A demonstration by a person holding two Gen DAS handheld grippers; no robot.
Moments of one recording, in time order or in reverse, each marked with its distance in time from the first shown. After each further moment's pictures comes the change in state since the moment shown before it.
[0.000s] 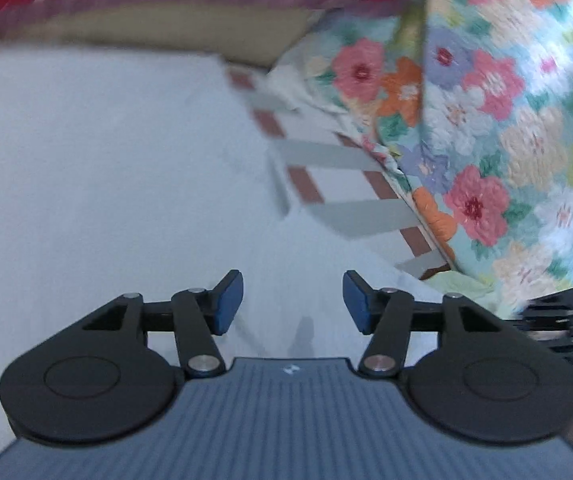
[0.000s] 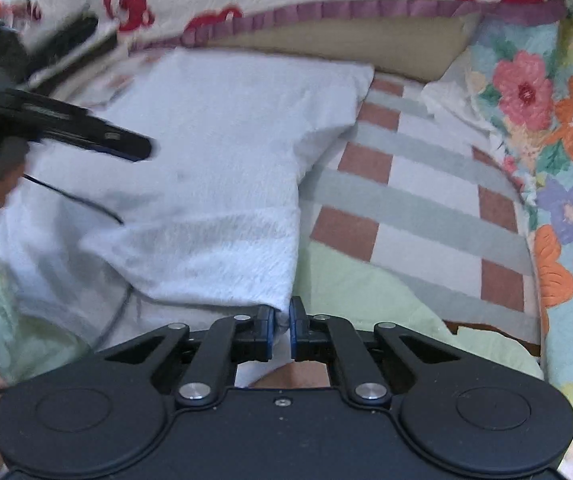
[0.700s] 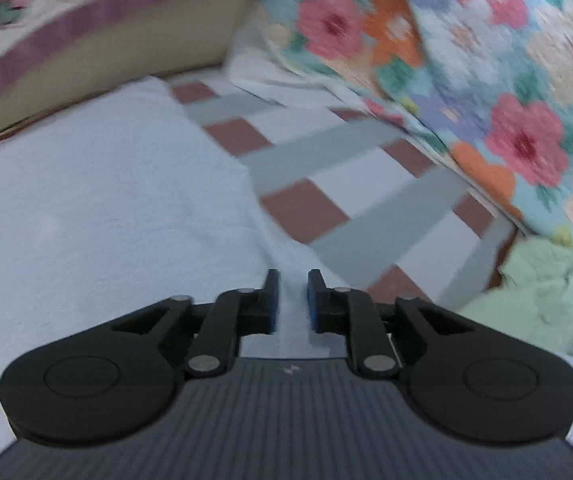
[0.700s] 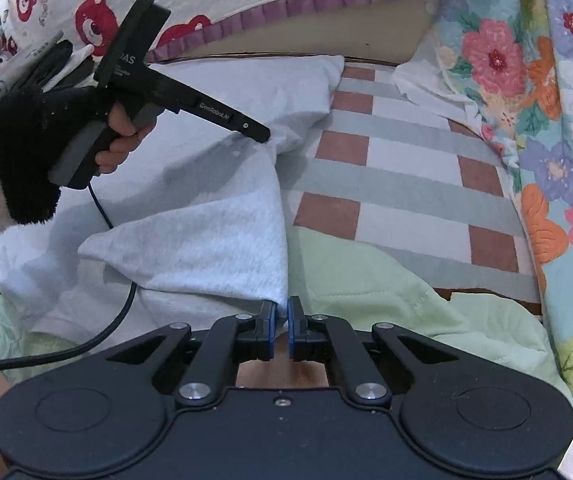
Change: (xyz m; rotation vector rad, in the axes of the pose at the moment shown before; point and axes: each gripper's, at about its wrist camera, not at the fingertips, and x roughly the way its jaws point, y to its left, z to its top) left arm 0.096 -0.018 0.047 0.256 0.048 0.135; right arm 0.002 -0.015 -0.017 0.079 0.036 -0.007
